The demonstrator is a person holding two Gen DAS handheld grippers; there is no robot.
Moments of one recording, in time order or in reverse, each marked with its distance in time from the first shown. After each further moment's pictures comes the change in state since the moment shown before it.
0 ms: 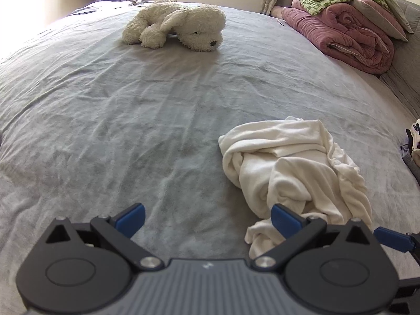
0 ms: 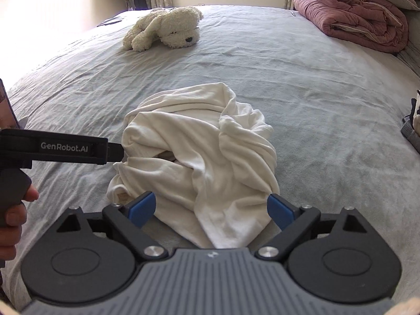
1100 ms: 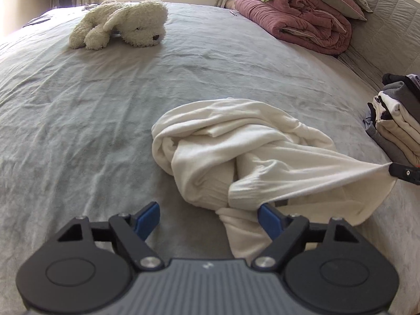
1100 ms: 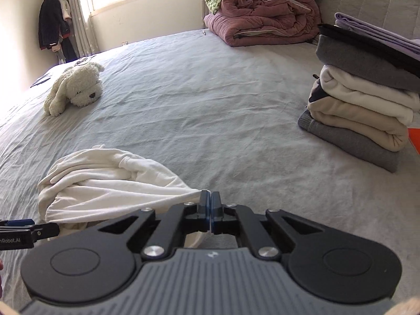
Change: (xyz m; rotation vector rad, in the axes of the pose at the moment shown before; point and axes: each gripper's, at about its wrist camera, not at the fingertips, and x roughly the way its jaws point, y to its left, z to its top) left arm 0.008 -0.038 -0.012 0.122 0.013 -0.176; right arm -0.051 -0.133 0.005 0.289 -0.152 -0.253
